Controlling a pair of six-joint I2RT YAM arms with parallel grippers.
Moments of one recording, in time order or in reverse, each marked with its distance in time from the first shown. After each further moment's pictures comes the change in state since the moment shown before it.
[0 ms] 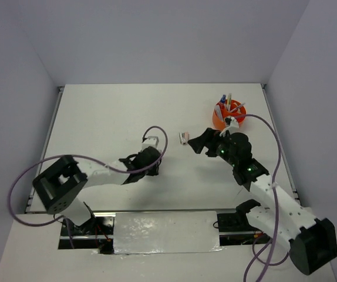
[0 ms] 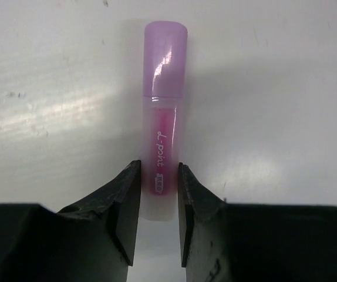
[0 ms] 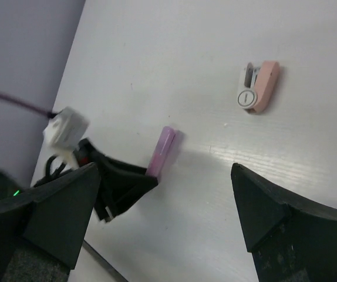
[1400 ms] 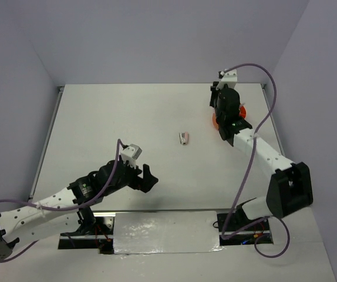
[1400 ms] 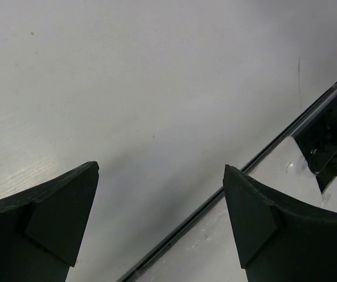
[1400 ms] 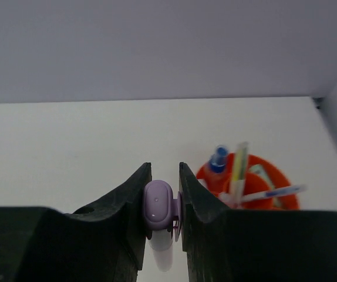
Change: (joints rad) left arm -0.102 -0.800 -0.230 -0.151 0.203 0.129; right arm -0.033 0.522 0.479 0.235 0.566 -0.551
